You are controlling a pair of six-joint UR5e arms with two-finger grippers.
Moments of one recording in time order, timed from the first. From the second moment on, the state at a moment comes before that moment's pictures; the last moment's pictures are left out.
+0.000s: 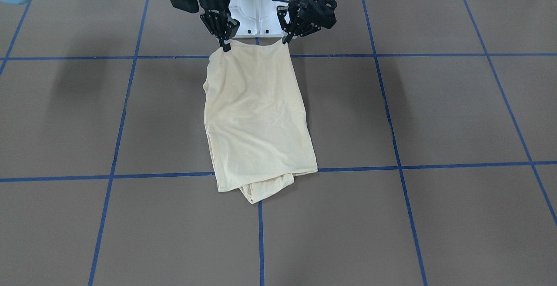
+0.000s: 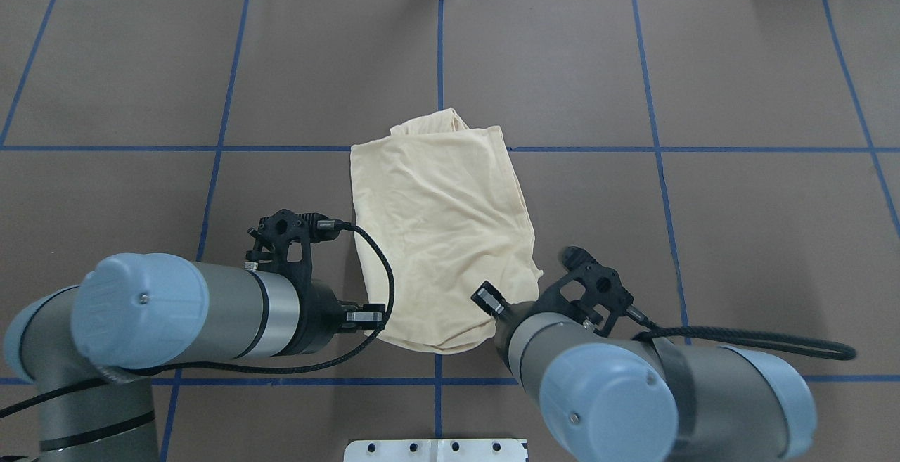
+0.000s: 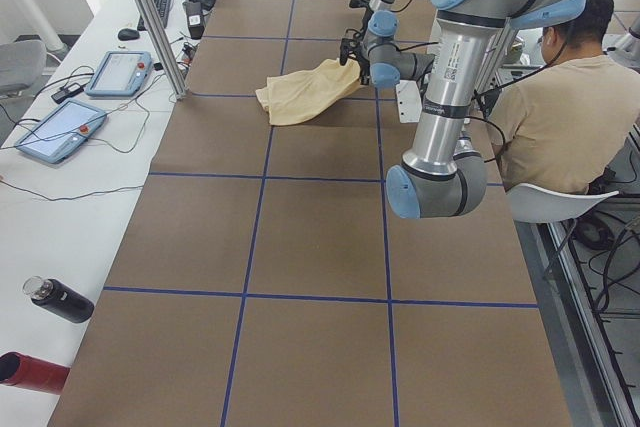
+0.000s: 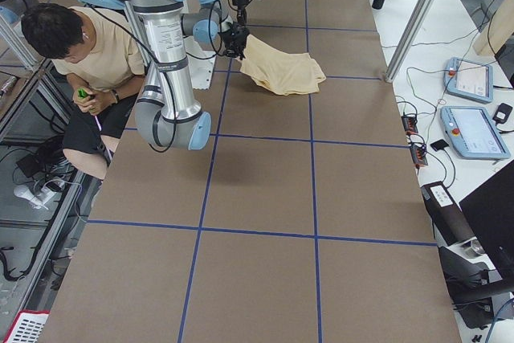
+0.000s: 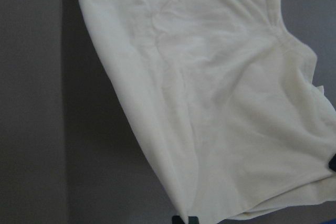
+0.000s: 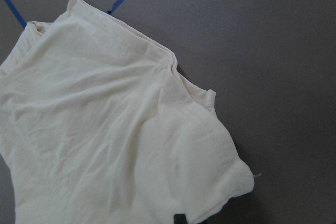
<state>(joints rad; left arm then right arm) -0.30 -1.93 -2.19 -1.82 -1.74 -1.40 0.11 -1.11 2.26 -1.80 1.33 2.20</state>
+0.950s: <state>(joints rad) -0.32 -2.02 -2.08 -1.70 -1.70 -1.41 0.25 -1.06 2.06 -1.67 1.32 2.03</state>
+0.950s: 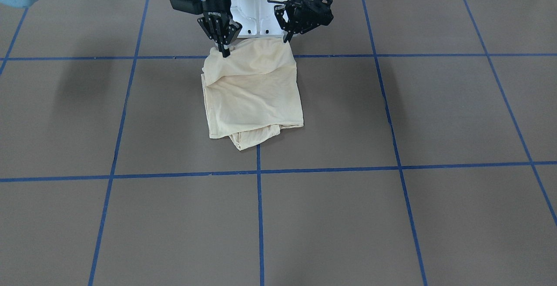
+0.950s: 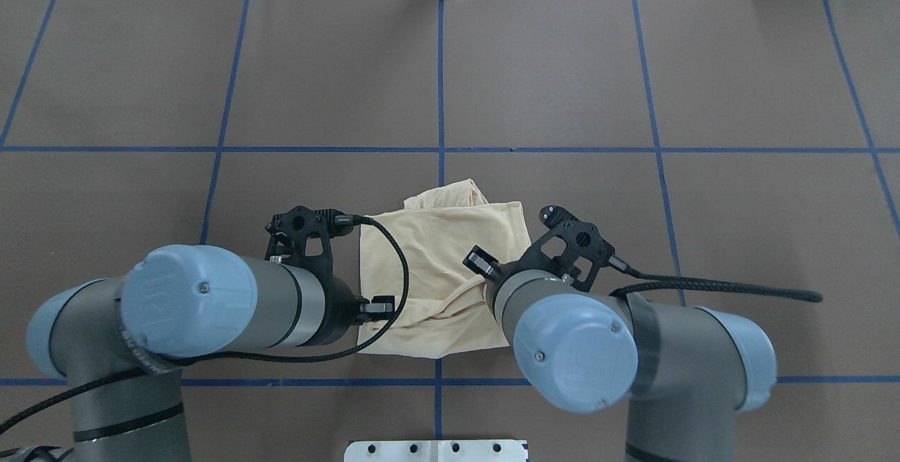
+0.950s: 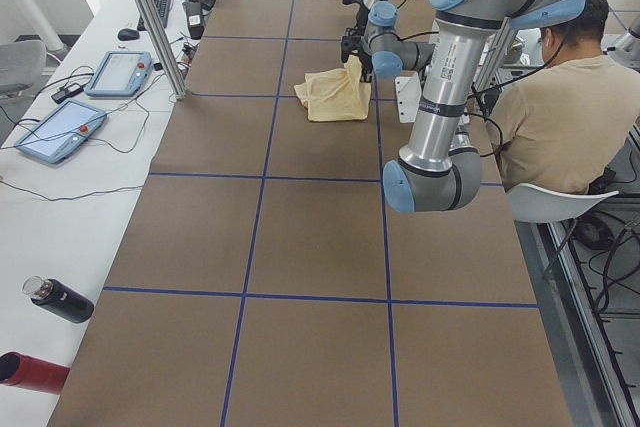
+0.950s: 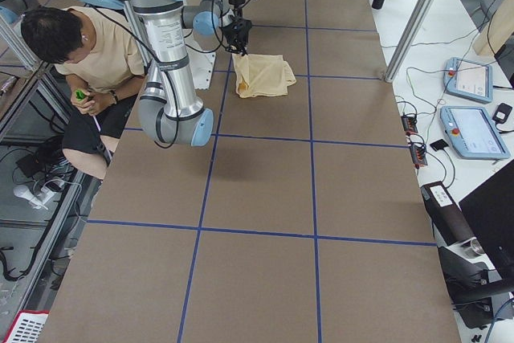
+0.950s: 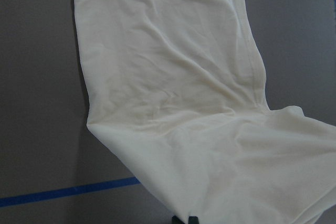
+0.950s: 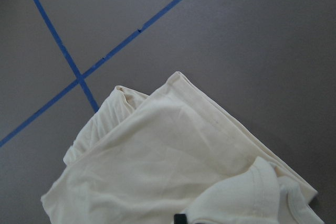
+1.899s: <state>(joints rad) -0.47 -2.11 -1.77 -1.83 -1.64 -1.28 0.39 -0.91 1.69 -1.46 1.33 1.89</state>
